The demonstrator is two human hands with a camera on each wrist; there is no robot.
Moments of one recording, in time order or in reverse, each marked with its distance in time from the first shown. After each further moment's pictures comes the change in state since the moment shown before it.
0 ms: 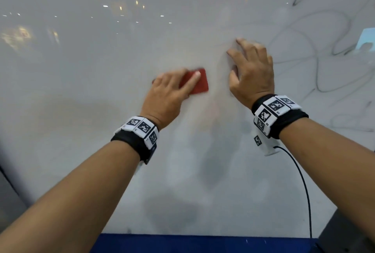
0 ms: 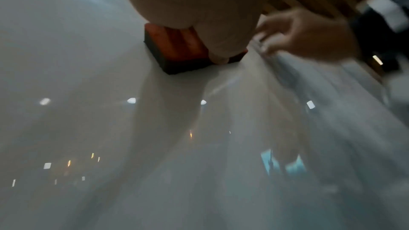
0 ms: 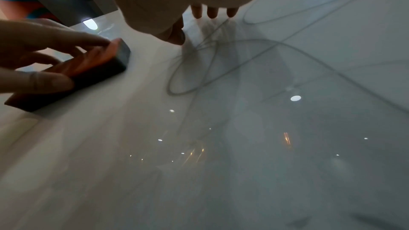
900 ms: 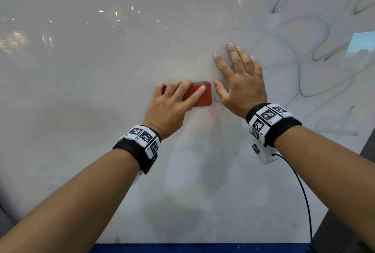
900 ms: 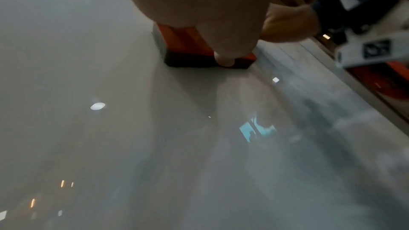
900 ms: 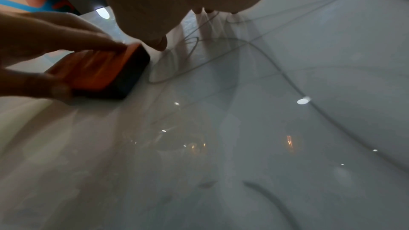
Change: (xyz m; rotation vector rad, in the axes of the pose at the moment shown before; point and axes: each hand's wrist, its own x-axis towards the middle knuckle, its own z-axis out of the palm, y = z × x) left_hand 0.015 0.037 0.013 0.088 -0.007 0.097; right_hand -0.016 0.028 0.003 -0.154 -0.097 -0.086
